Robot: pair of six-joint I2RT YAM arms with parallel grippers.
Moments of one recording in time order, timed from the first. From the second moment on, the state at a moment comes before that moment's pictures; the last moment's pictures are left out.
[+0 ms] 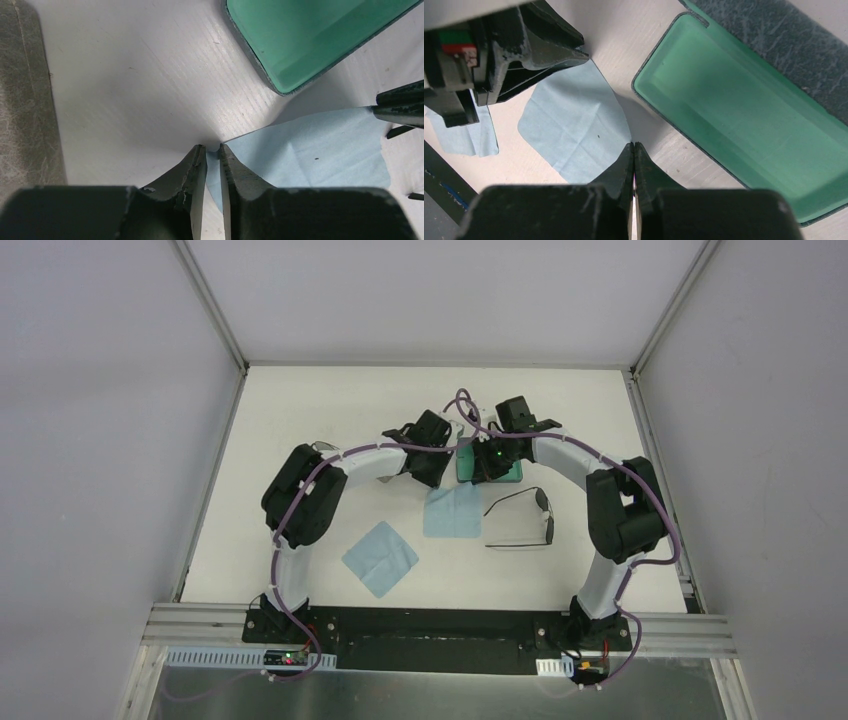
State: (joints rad) left arm -0.68 2.02 1.40 -0.41 0.15 -0.11; right arm 0.41 1.82 1.25 -0.52 -0.45 -0.08
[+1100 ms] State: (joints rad) left arm -0.74 1.99 1.40 -0.45 -0.05 -0.14; right arm 0.41 1.82 1.25 -0.53 -0.47 -0.08
